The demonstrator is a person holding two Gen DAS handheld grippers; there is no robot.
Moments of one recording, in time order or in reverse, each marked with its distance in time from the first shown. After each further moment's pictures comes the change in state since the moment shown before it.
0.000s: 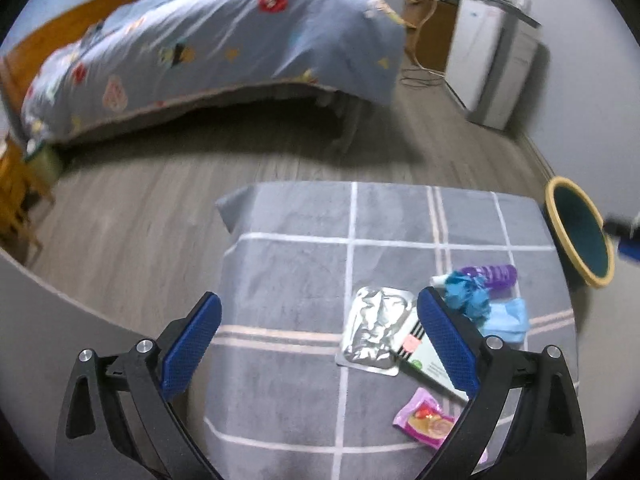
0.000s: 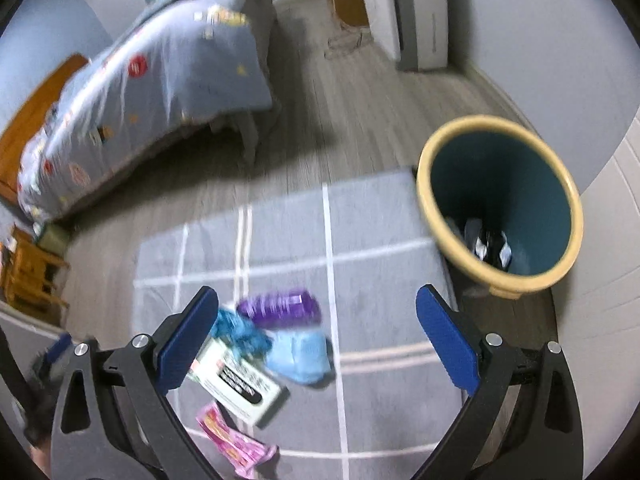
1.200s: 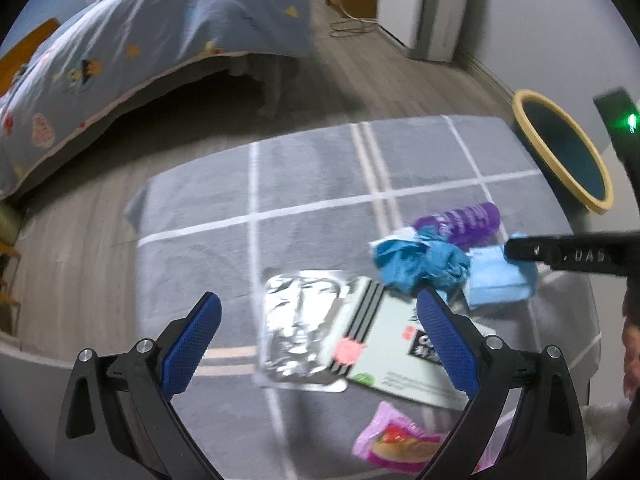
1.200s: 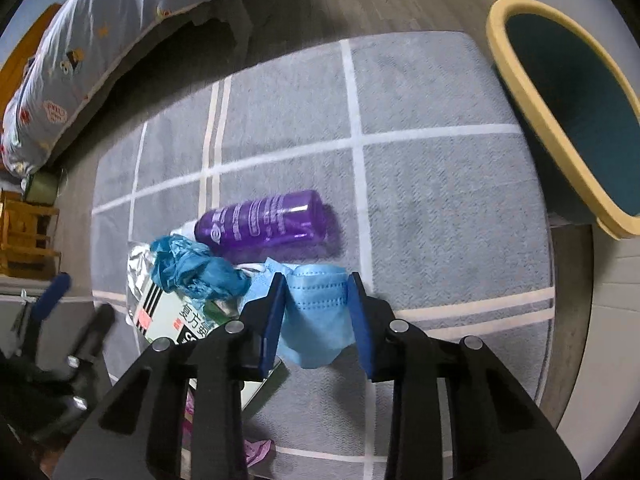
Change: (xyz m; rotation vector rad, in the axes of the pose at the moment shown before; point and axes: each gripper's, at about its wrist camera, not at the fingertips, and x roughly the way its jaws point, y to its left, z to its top) left arm 0.068 -0.088 -0.017 0.260 0.109 -0.094; right arm 0.105 0.000 -0.032 0.027 0.295 0.035
